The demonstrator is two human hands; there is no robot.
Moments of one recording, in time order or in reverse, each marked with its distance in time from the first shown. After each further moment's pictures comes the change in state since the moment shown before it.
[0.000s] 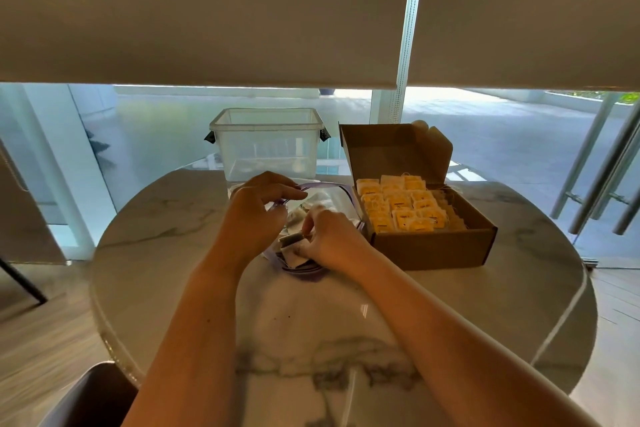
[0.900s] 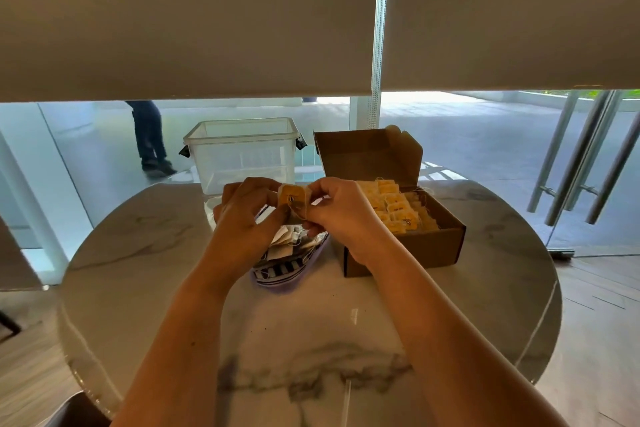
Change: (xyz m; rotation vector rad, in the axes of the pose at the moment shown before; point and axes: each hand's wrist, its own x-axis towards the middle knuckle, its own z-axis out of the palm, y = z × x) left_hand -0.001 0.014 0.013 0.065 -0.028 -0.021; right_hand -0.016 0.010 -0.052 0.688 0.187 0.003
